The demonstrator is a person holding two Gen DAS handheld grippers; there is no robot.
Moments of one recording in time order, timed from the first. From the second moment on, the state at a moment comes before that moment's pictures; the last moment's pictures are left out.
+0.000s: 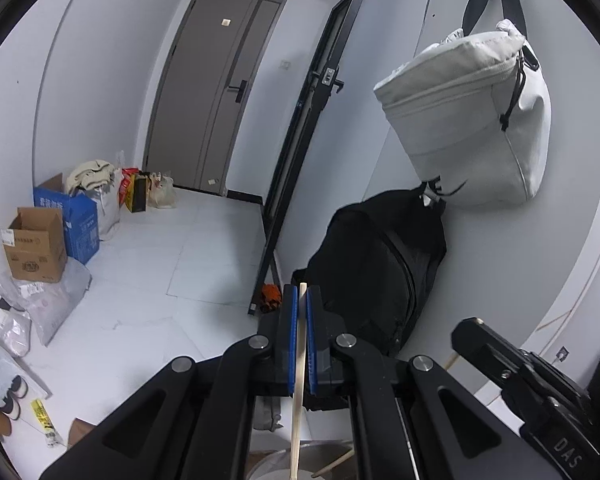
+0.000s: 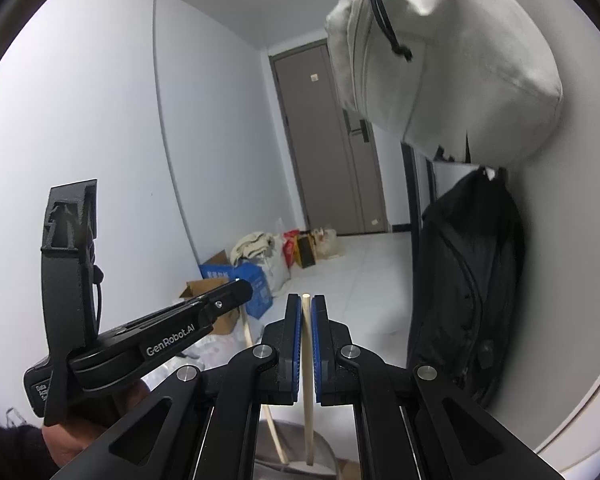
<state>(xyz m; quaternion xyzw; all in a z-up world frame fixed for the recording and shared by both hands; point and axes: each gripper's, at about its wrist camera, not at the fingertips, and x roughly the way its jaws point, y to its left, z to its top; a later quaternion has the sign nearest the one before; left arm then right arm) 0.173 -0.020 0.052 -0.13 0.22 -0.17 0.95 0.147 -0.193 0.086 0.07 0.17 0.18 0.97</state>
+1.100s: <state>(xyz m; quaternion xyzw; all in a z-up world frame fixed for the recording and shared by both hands) 0.127 -0.027 0.054 -0.09 0.32 -0.24 0.91 0.081 -0.241 0.036 0.16 0.21 0.21 0.94</state>
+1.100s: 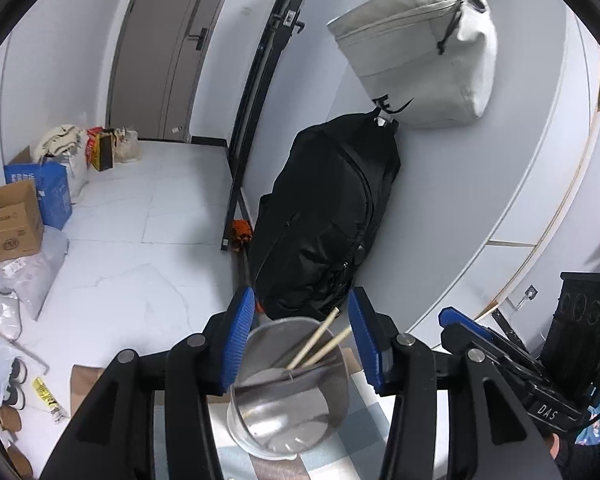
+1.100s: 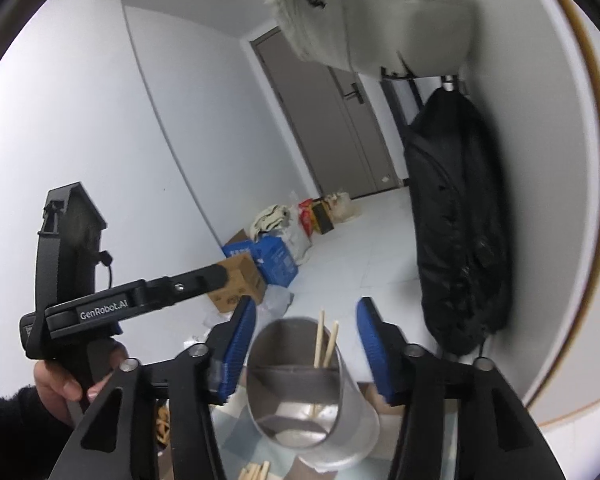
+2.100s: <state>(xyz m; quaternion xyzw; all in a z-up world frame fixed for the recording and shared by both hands) 0.006 0.012 0.023 -0.09 0.25 -0.07 0.96 -0.026 -0.184 0.022 0.08 0.23 0.20 0.95</state>
